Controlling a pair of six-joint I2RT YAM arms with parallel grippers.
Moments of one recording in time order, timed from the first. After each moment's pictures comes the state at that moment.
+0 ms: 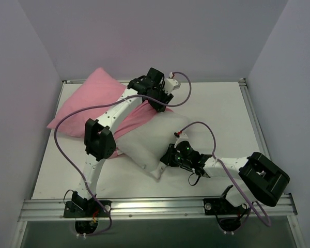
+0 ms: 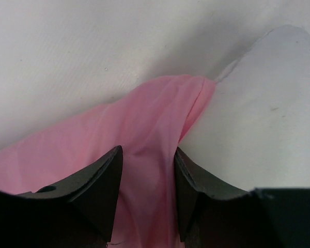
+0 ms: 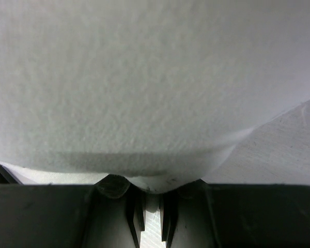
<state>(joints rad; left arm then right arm) -0.63 2.26 2.29 -0.93 0.19 0.27 0.82 1.39 0.39 0.34 0.00 0.79</state>
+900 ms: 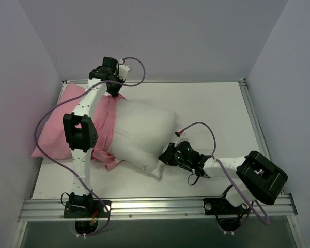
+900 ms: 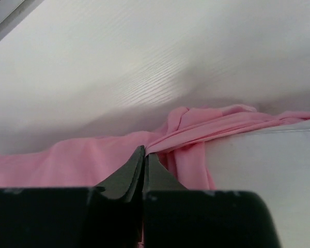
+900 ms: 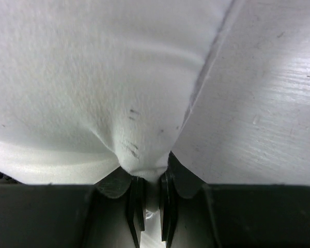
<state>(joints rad) -0.26 2.27 2.28 -0.92 0.00 0.33 0.82 1.41 0.36 0.44 0.00 0.83</state>
